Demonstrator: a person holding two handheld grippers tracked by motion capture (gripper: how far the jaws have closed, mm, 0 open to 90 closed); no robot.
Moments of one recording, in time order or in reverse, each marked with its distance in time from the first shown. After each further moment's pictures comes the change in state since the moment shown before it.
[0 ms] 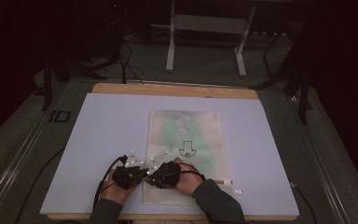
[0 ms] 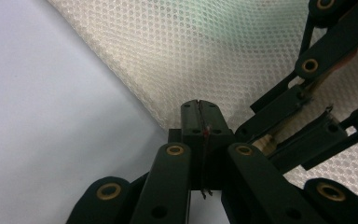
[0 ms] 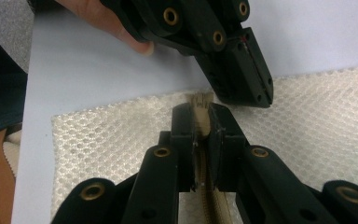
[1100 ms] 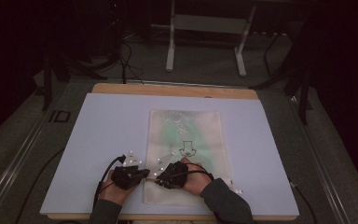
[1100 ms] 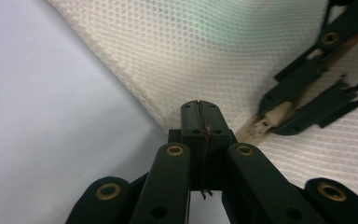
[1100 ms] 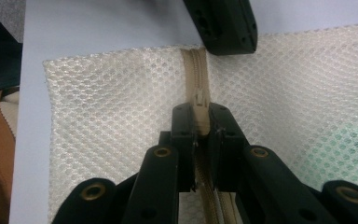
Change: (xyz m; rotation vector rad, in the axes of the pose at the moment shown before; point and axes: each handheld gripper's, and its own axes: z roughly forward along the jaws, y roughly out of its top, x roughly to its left) left arm 0.000 0.000 -0.006 -0.011 -0.047 -0.041; right arm -0.002 -0.014 -0.016 0.063 -0.022 -0.035
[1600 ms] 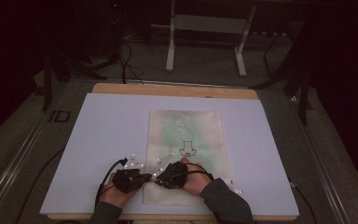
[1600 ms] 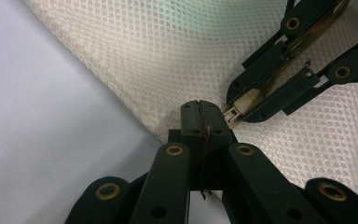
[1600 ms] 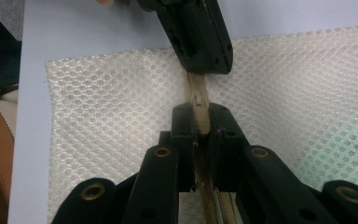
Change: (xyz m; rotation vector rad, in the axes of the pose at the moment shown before) left arm -0.007 -0.004 0.002 0.022 -0.039 0.007; right arm 0.001 0.001 0.000 0.008 -0.007 -0.010
